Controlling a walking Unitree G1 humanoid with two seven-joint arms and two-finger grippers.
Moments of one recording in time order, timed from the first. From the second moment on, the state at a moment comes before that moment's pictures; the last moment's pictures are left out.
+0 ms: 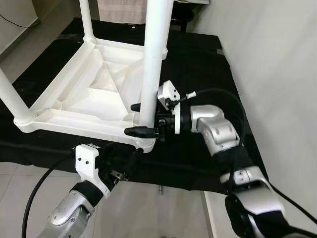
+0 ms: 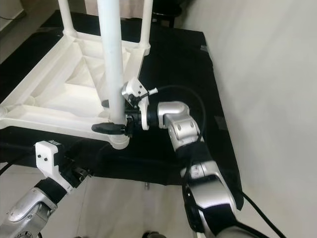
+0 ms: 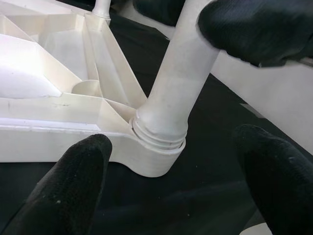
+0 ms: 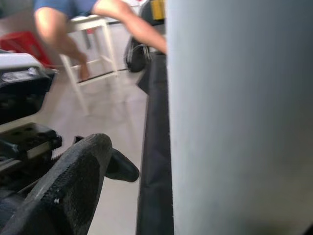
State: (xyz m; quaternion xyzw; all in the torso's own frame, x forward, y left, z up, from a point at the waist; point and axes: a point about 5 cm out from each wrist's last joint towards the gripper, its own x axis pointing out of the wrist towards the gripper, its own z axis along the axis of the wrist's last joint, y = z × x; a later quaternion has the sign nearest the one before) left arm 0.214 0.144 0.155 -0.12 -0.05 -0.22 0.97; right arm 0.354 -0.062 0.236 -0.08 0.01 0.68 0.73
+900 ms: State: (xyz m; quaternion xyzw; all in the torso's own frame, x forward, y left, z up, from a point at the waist) left arm 0.212 0.143 0.155 -0.12 -0.05 -0.22 0.97; right arm 0.341 -0.070 0.195 -0.03 -0.02 0.32 0.95
